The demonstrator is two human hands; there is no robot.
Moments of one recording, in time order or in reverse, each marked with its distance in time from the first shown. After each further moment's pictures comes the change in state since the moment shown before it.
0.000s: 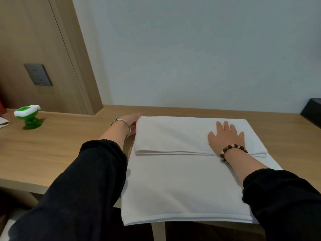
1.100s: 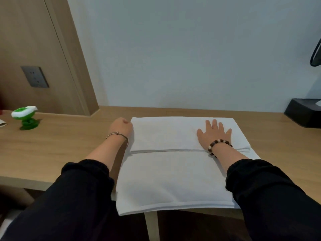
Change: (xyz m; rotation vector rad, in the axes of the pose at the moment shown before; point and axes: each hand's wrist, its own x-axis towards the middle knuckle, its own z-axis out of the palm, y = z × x) left_hand -0.066 -0.015 -0.007 0.907 0.266 0.408; right_hand 0.003 0.000 -0.002 -0.008 -0.064 -0.003
